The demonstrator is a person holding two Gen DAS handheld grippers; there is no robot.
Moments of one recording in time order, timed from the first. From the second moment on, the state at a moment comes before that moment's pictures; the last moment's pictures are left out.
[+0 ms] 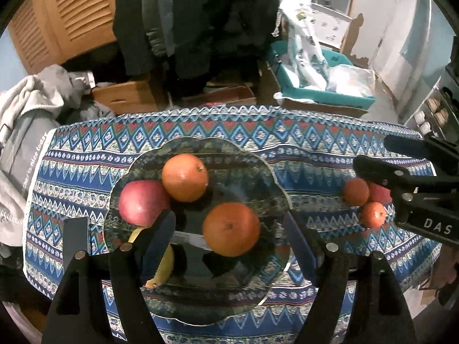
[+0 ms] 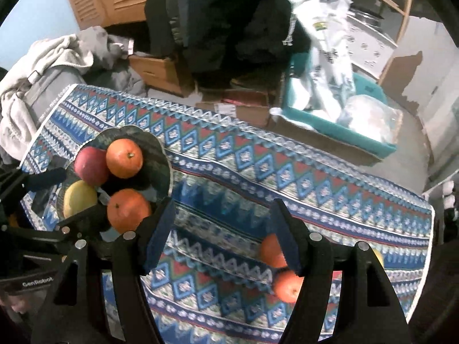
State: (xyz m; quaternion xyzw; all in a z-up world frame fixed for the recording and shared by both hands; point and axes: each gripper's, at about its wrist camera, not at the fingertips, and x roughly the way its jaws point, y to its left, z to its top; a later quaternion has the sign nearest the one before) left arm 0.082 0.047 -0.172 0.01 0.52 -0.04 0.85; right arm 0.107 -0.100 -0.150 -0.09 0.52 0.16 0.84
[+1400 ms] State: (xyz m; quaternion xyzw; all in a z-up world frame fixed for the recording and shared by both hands) left arm 0.102 -0.109 -0.173 0.07 0.54 -0.12 0.83; right arm 0.065 -0.334 -0.146 -0.02 0.53 0.01 0.85
